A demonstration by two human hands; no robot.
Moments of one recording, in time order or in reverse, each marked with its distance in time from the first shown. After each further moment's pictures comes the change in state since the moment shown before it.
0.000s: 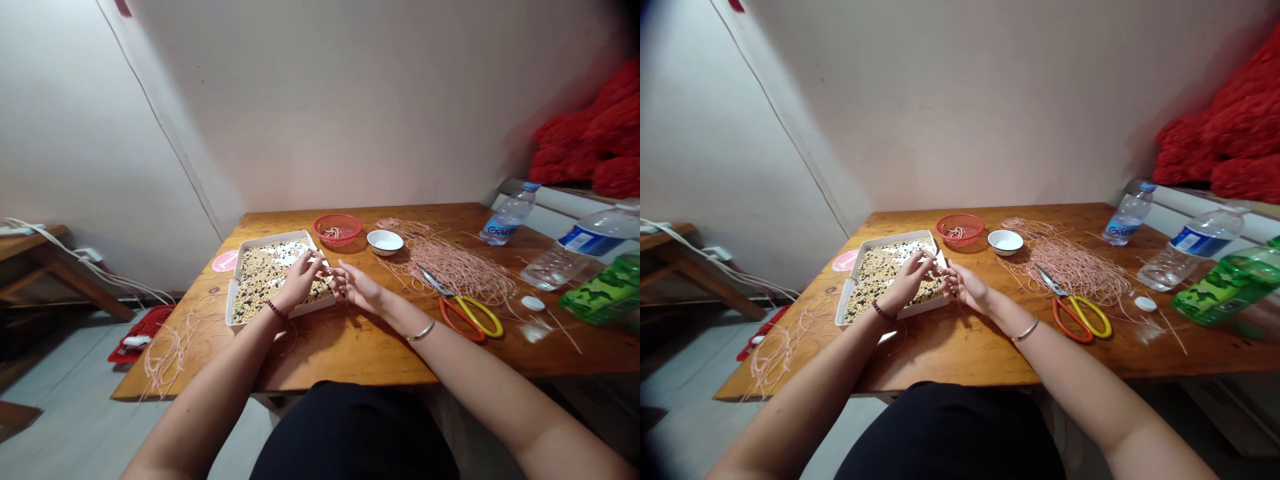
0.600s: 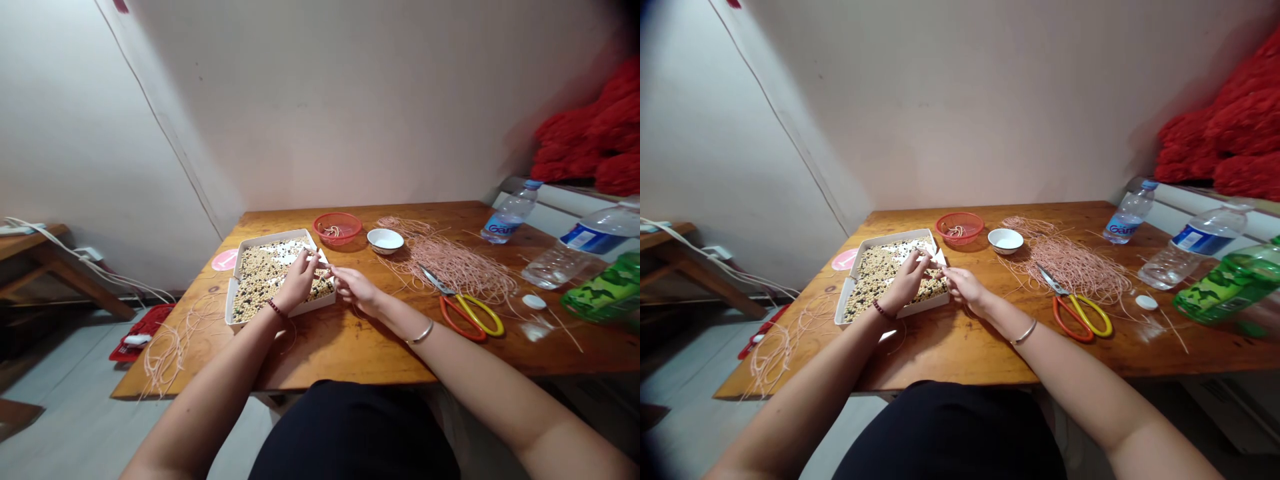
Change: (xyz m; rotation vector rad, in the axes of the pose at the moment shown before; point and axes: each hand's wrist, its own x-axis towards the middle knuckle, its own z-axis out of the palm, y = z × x) left_hand 0.002 -0.009 -0.001 0.088 0.060 0.012; right_hand 0.001 0.008 0.006 -0.225 0.068 -0.130
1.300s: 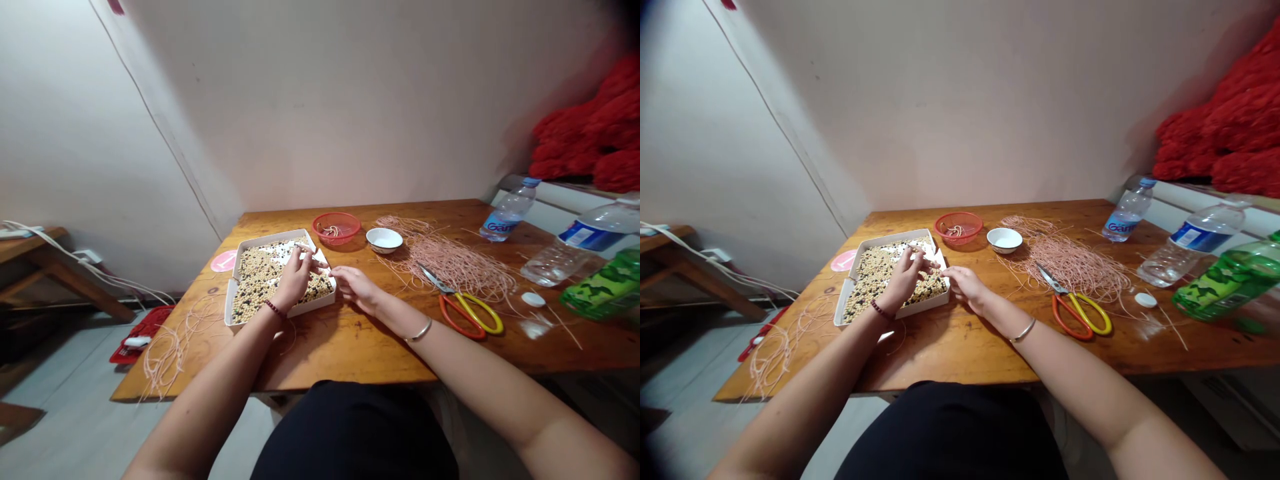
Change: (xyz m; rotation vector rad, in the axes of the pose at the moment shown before) left_hand 0.001 0.004 -0.002 0.031 0.069 -0.029; right_hand 0.005 0.006 -0.004 0.074 0.111 0.012
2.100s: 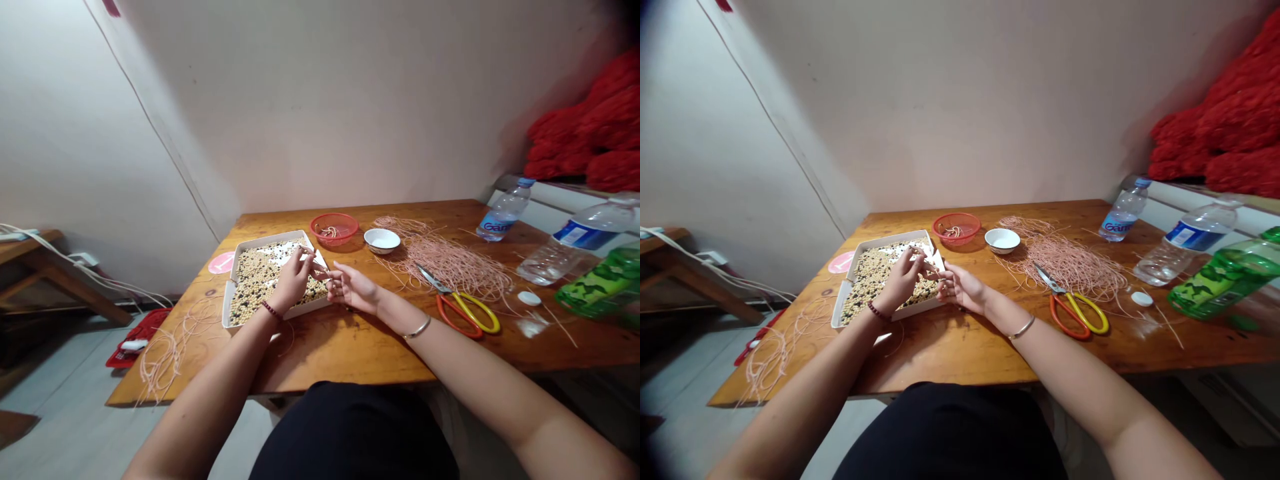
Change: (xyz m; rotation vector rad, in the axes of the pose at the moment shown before) left_hand 0.000 -0.002 -0.003 0.120 -0.046 0.125; right_hand -0.004 -0.012 -0.005 0.215 -0.207 0.229
